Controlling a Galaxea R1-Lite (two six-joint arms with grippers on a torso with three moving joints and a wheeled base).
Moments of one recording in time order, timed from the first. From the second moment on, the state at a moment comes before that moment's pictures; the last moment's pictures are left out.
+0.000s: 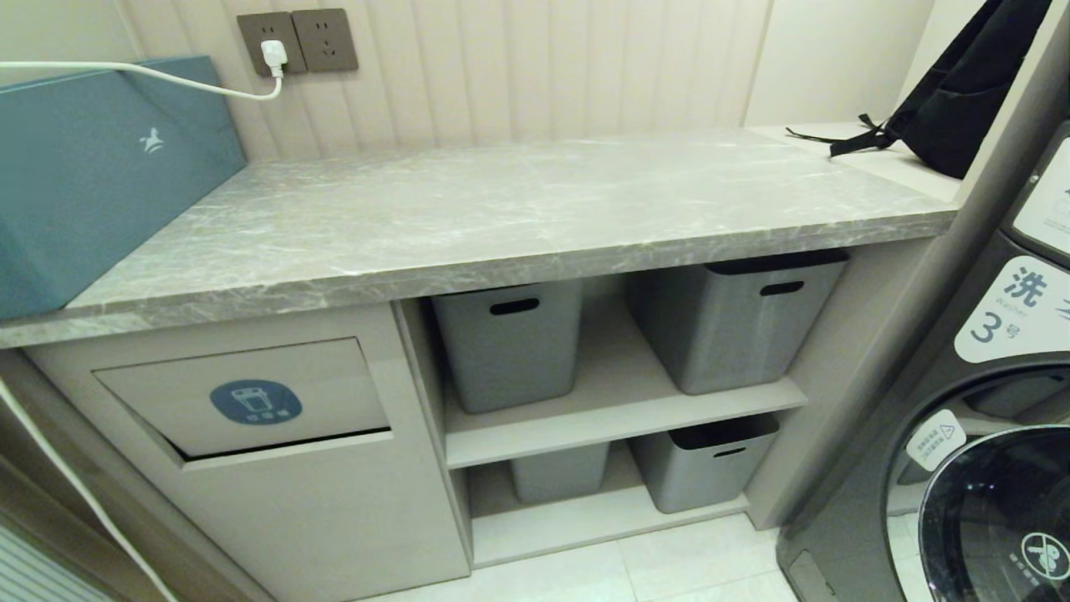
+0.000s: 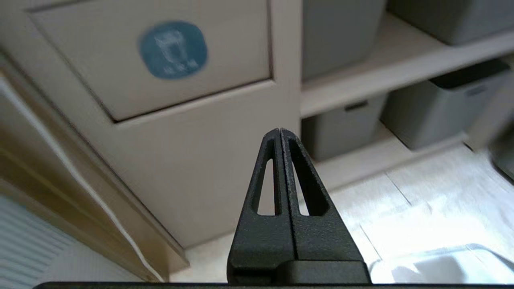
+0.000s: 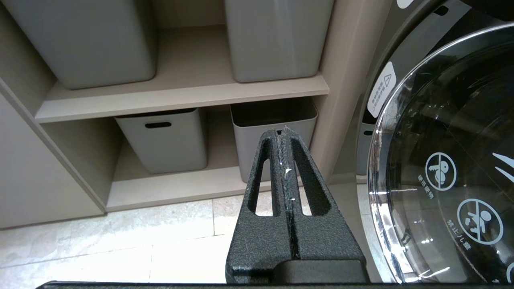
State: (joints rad) left arm -0.01 0.15 0.00 -0.11 -0.10 0.13; right arm 0.00 0.00 0.00 0.00 0.00 -0.01
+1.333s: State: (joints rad) left arm 0.00 0.00 0.00 0.01 0.00 0.03; right arm 0.00 0.00 0.00 0.00 0.00 -0.01
